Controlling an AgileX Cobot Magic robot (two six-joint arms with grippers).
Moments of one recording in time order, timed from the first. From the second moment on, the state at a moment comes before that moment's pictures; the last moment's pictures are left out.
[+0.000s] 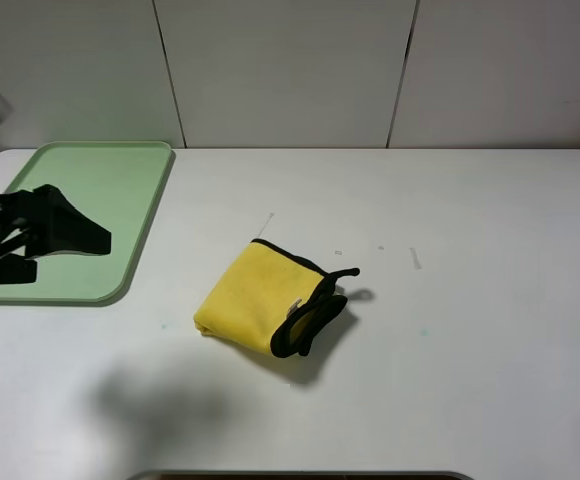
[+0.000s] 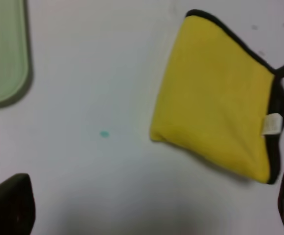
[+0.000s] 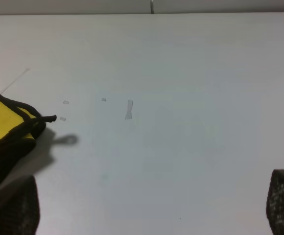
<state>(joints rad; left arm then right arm) -0.06 1.07 -0.50 -0.67 0.53 0.41 0.14 -0.01 -0.49 0.06 1.03 0.00</state>
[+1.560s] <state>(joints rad) -0.42 1.91 -0.93 -0.80 0.35 0.53 0.14 -0.01 -0.49 0.06 1.03 0.00</state>
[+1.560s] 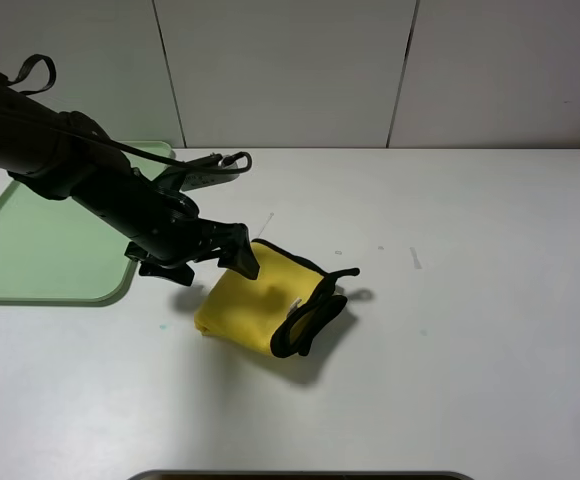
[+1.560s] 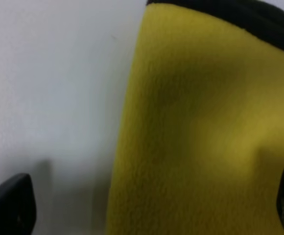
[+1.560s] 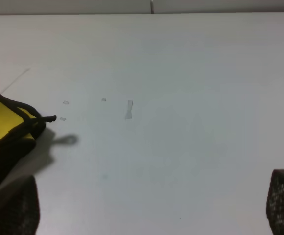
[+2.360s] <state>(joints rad) -0.47 1.97 -0.94 -0.80 0.29 0.53 0.14 -0.01 -0.49 0.07 1.03 0.00</state>
